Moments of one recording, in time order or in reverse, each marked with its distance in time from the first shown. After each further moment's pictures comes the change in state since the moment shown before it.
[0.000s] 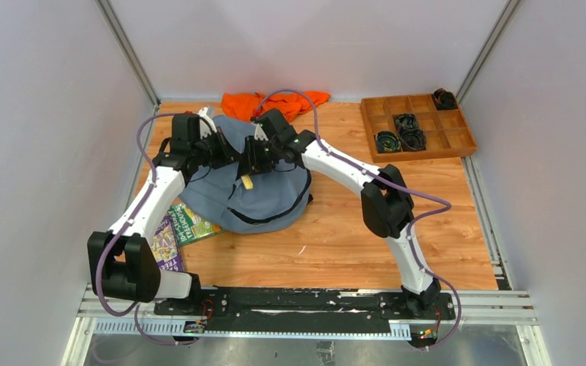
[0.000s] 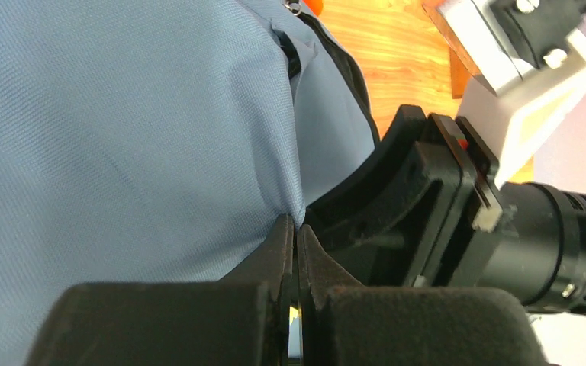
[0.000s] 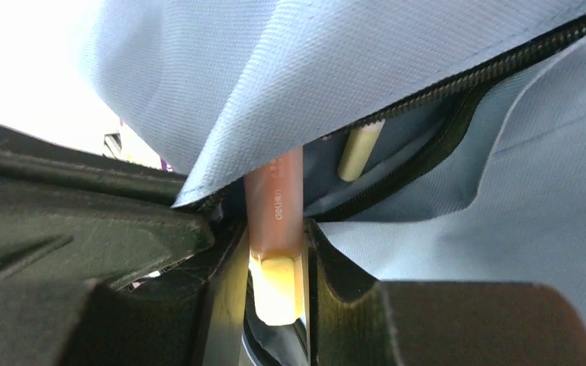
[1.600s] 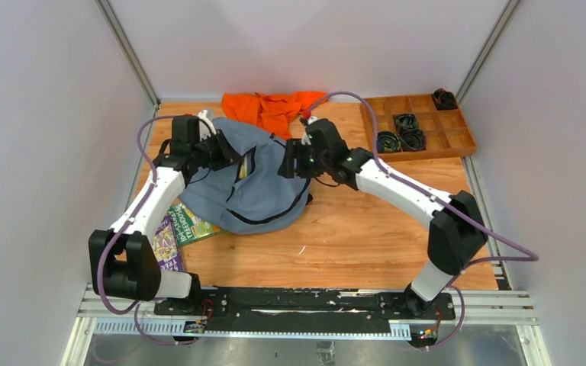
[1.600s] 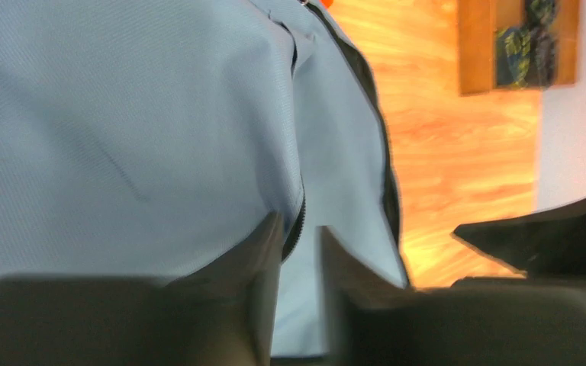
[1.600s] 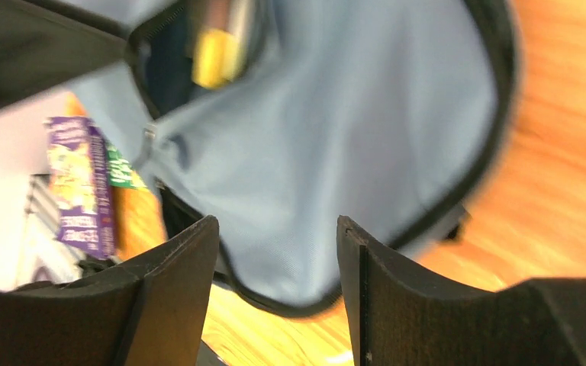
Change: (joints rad) left arm 0.013 0.002 -0.023 0.010 0.003 -0.003; right arm -0.058 -0.510 -0.542 0.142 0.270 -0.056
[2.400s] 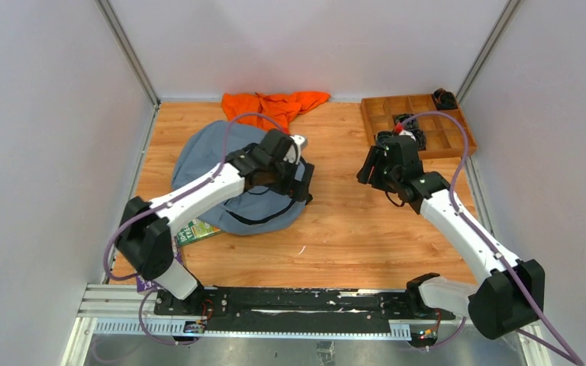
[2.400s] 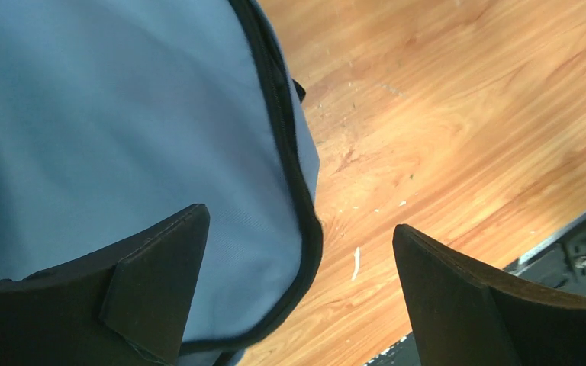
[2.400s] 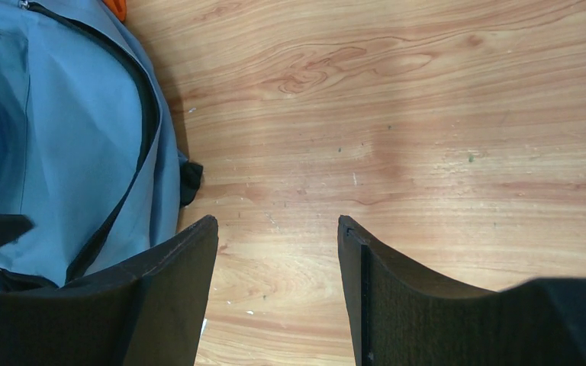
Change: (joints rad) left arm -0.577 0.162 0.219 -0.248 -0.289 0.226; right arm -0.379 -0.493 -0.434 -0.190 0.217 0.009
